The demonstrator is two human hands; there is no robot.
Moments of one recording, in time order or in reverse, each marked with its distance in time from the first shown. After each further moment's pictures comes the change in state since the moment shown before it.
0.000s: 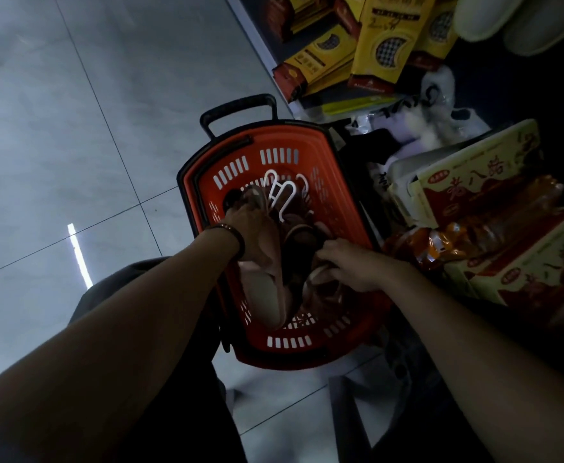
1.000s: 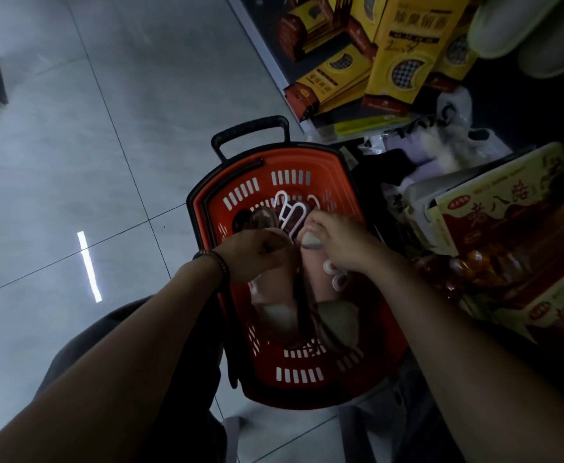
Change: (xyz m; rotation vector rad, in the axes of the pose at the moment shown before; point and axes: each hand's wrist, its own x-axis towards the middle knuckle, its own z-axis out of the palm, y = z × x) left_hand -0.007 -0.027 -0.006 -0.546 0.033 0.194; right_hand 0.054 -0.036 -0.055 0.221 0.455 0.060
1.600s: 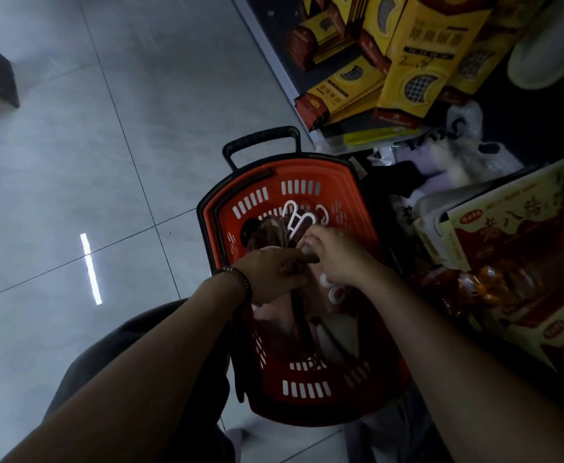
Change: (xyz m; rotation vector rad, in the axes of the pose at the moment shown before) left_hand -0.009 0.015 0.008 -0.005 0.012 0.012; right_hand 0.009 -0.019 0.018 0.037 -0.031 0.053
